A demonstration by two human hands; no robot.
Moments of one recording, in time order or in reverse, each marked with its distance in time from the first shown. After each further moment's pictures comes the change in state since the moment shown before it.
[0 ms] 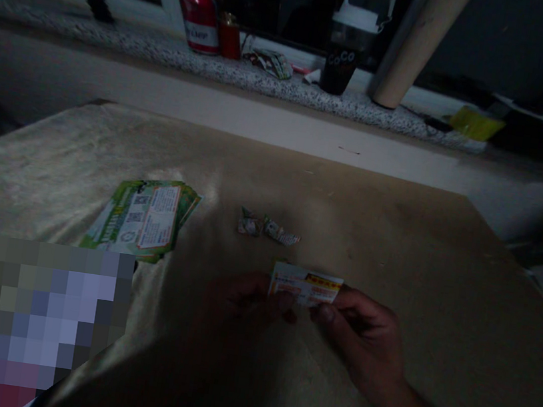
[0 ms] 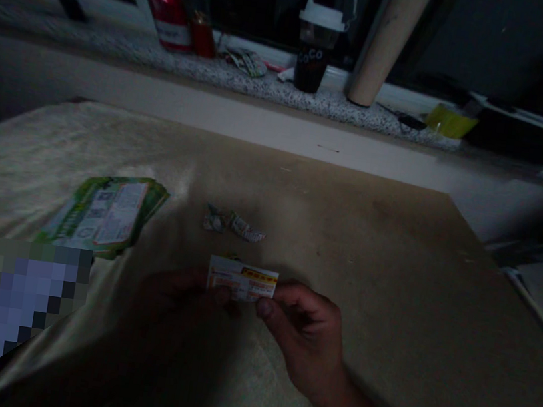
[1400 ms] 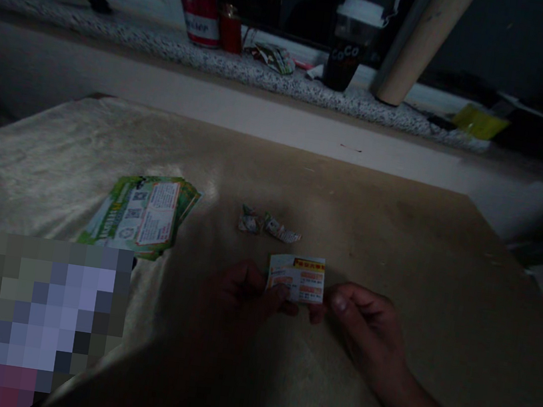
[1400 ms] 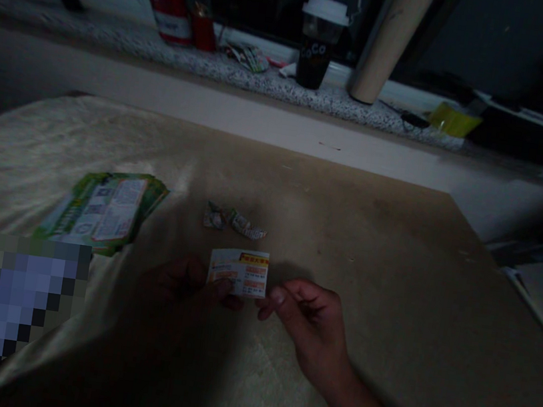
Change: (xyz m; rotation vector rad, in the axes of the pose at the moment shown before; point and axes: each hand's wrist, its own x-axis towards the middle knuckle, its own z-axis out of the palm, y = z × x) left_hand 0.000 0.000 0.009 -0.037 0.214 -0.115; right_hand 0.004 0.003 -0.014 -0.045 -0.065 0.187
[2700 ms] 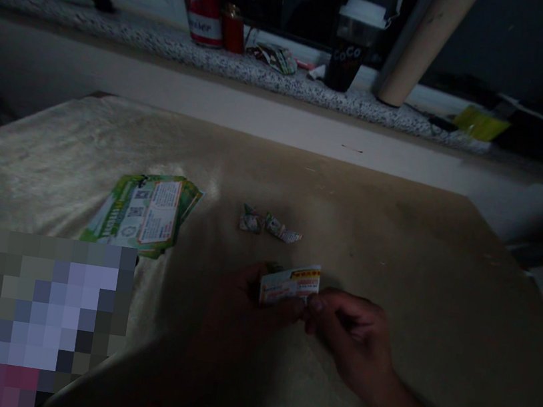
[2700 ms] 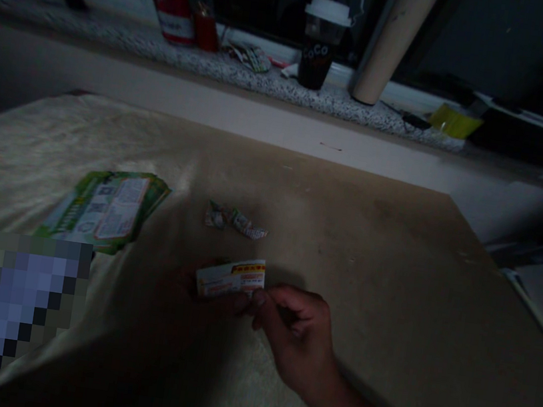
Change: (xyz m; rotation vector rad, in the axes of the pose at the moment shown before) left_hand 0.006 -0.014 0.005 -0.026 -0.085 -0.112; right_hand -0.003 0.001 0.020 -0.163 0.038 -0.114
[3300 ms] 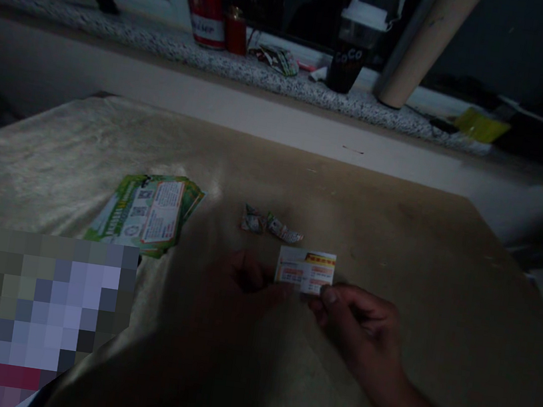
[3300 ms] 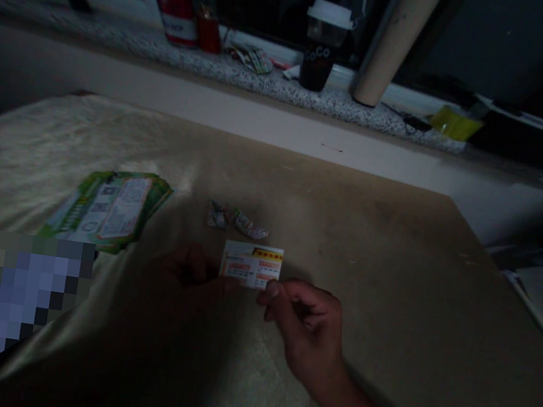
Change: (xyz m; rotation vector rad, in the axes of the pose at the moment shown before) left_hand 0.002 0.016 -0.008 0.058 0.220 0.120; right_hand 0.000 -0.001 -0.006 0.012 0.108 0.071
